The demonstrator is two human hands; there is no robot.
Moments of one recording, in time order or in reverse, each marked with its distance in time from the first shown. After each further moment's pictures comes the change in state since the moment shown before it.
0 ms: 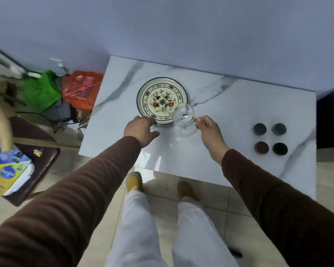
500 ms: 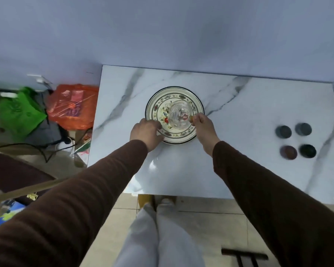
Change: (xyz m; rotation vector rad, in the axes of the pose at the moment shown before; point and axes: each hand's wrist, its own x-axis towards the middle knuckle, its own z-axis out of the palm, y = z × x) left_hand 0.137 -0.098 -0.002 0.081 -0.087 0.177; right_hand 0.142 -0.004 0.127 0.050 0.158 0.132
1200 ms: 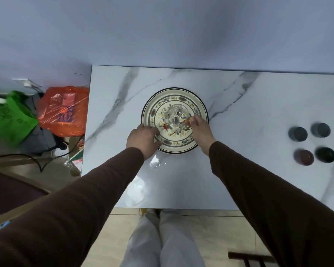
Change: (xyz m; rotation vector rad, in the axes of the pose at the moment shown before) left_hand 0.054 -0.021 0.027 0.056 -0.054 0.013; right_hand 0.080 0.035 0.025 -0.132 -0.060 0.032
